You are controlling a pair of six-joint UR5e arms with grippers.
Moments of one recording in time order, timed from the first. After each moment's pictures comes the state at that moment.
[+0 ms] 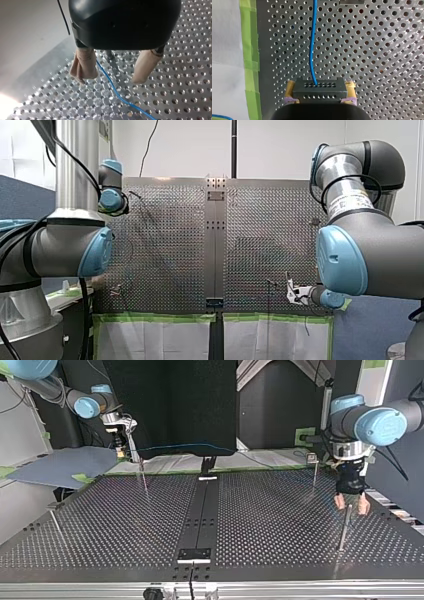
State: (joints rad) left arm 0.21 -1.58 -1.94 -2.75 -1.56 -2.34; right arm 1.62 -0.67 1.80 -0.94 1.18 1.46
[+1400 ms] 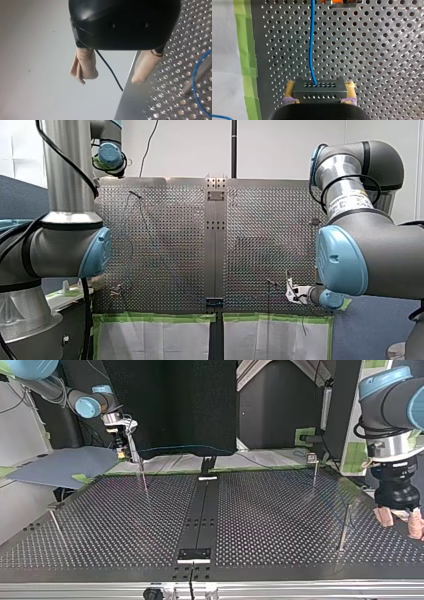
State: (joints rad) left arm 0.18 -1.38 -1.69 -3.12 -1.69 -1.96; right arm 1.63 -0.67 1.80 -0.96 1.17 1.51
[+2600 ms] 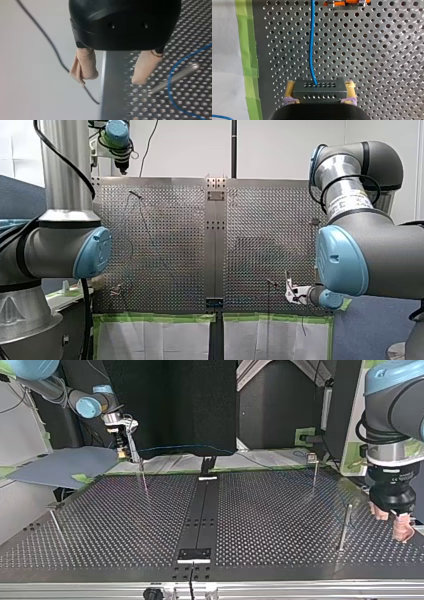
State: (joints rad) left arm 0.09 -1.44 -1.48 -3.48 -1.80 -1.59; right arm 1.63 -0.67 1.80 -0.96 1.18 1.51
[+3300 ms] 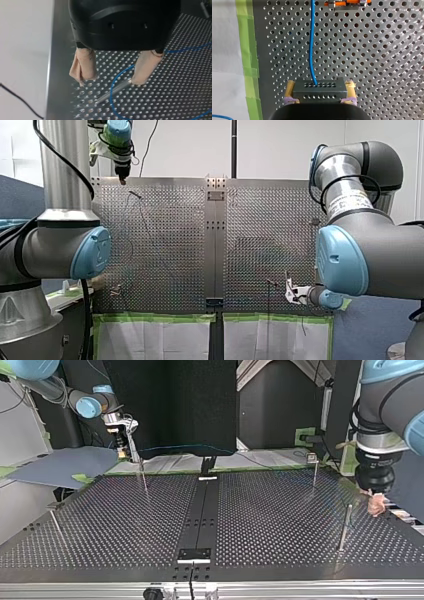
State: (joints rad) left arm 0.05 -1.45 -1.48 -3.69 -1.82 -1.44; right arm 1.63 -0.67 1.80 -0.96 1.18 1.50
